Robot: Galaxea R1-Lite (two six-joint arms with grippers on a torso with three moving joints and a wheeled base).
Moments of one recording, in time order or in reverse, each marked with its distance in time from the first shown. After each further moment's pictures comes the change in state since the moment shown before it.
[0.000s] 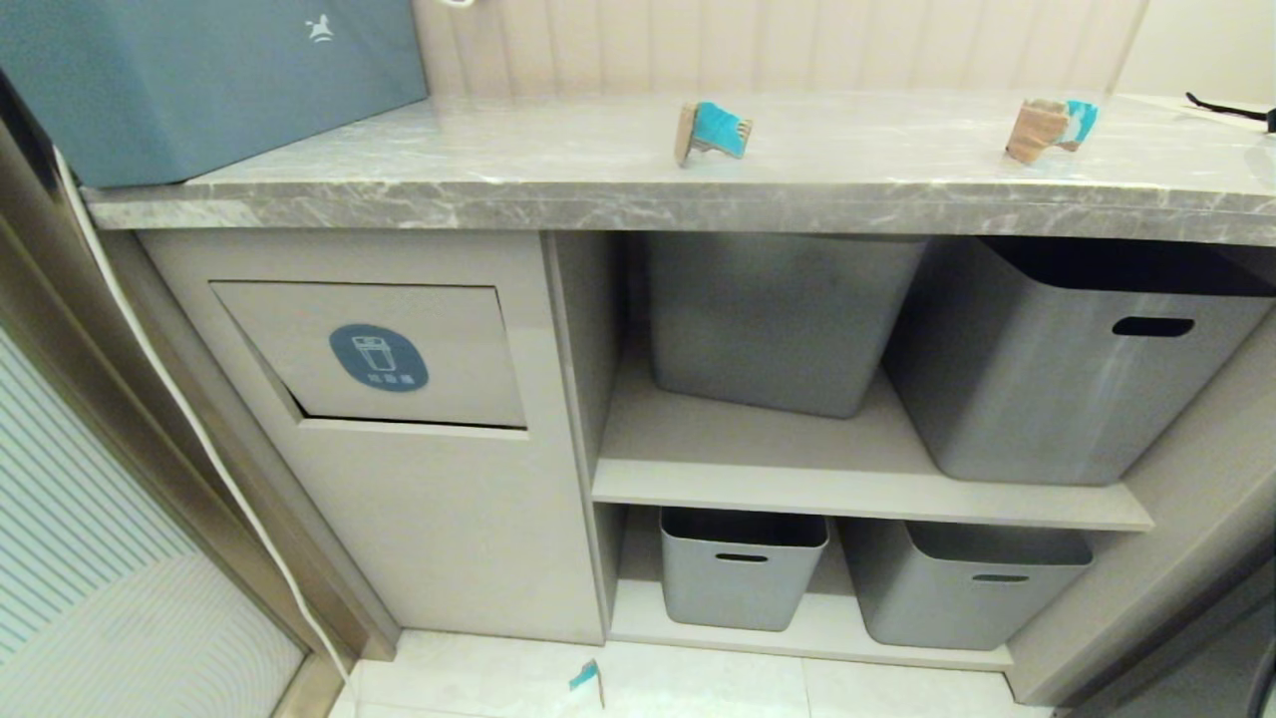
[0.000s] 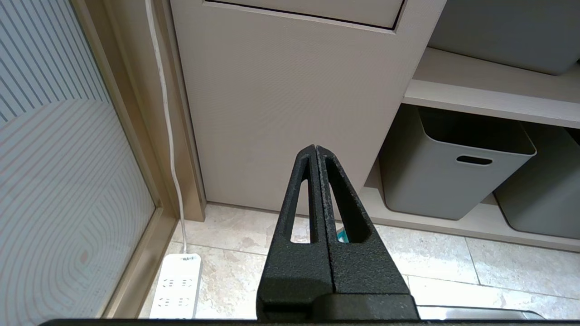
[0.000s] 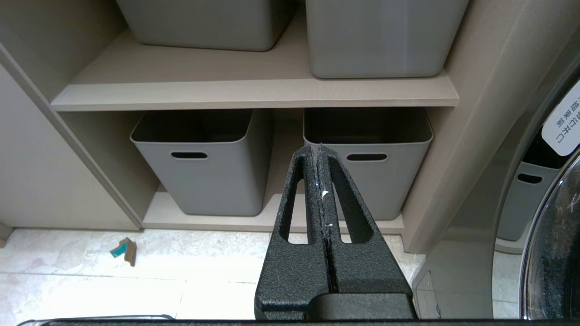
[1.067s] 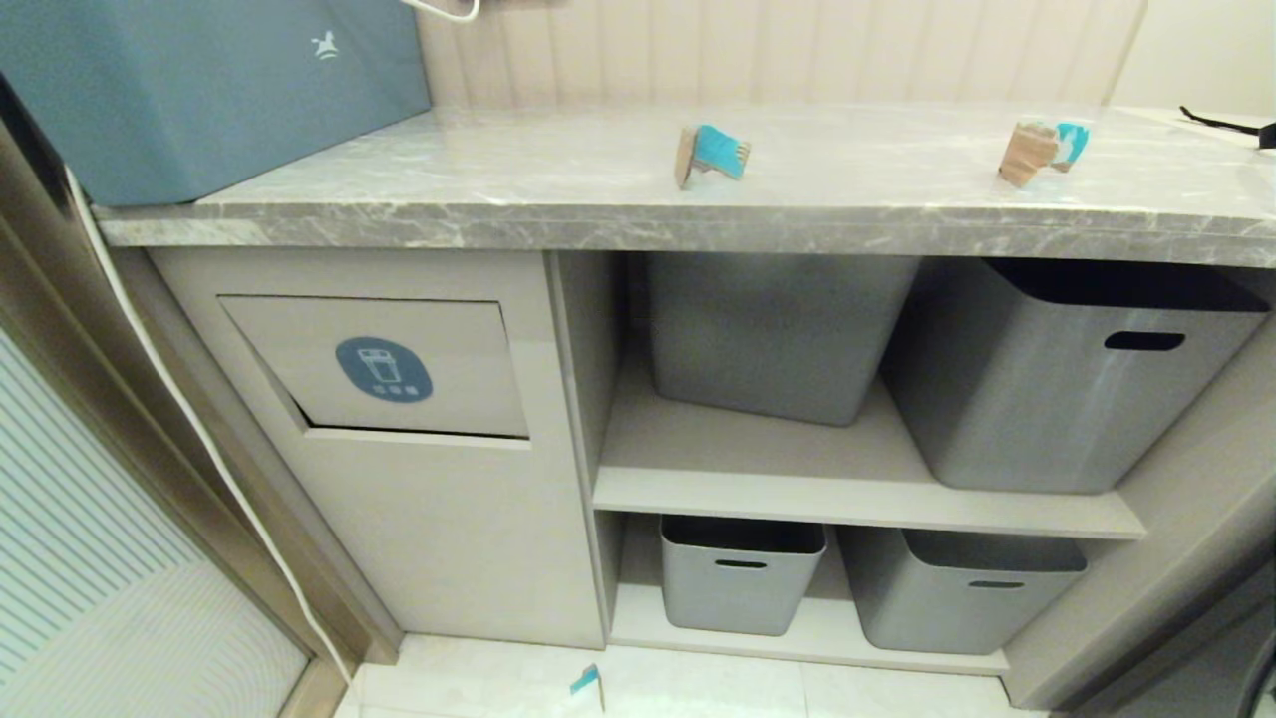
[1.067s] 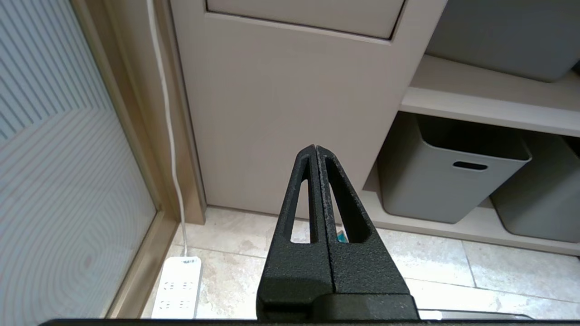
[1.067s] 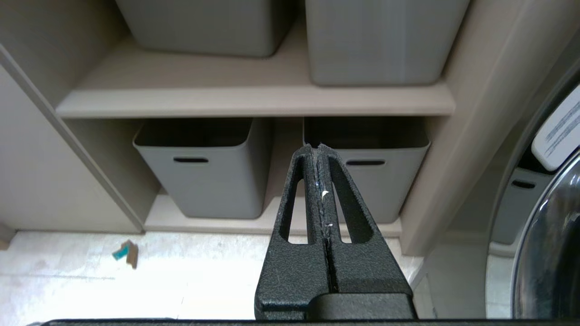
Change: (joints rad) left arm 0.000 0.000 0.000 -0.002 0.000 -0.002; right arm 0.000 0.000 -0.001 -0.003 0.000 -0.002
